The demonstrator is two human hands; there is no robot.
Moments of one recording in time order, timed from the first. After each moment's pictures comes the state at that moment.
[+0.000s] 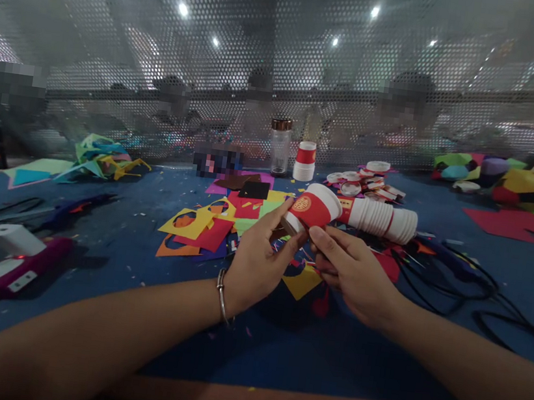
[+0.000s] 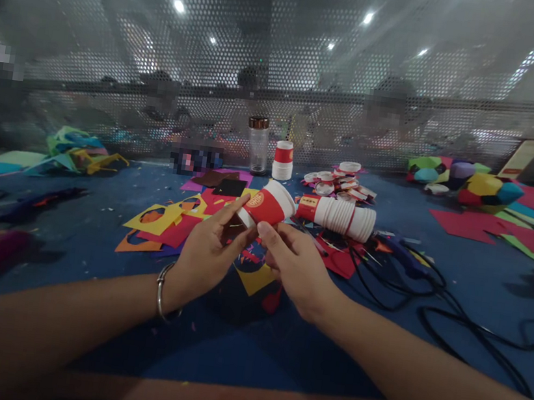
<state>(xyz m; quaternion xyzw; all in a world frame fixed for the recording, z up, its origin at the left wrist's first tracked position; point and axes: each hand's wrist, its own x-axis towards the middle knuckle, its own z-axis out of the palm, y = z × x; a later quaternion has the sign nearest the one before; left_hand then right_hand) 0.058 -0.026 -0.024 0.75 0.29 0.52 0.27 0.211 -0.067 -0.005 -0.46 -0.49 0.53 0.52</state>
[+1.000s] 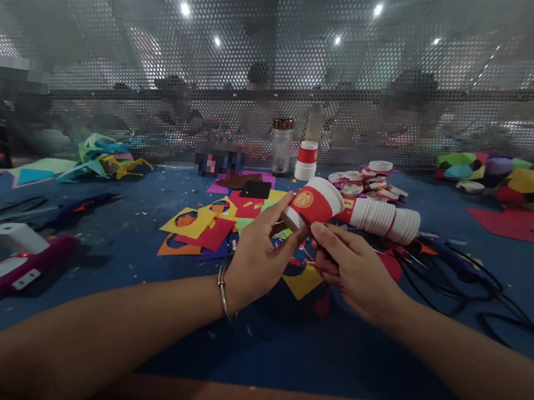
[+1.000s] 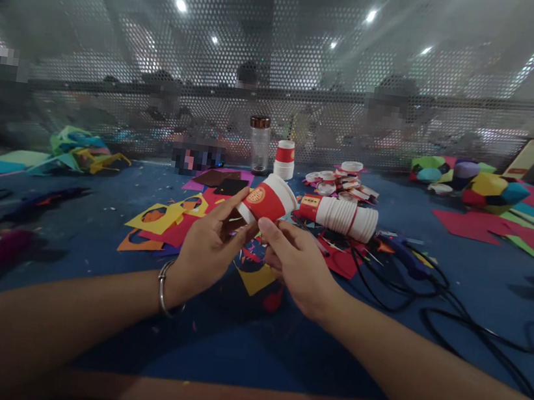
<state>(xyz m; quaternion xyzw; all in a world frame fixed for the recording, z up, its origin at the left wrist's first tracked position) 0.059 -0.025 -0.022 0.73 0.31 0.53 0.29 0.210 -0.064 -0.004 -0.44 -0.48 0.55 0.52</state>
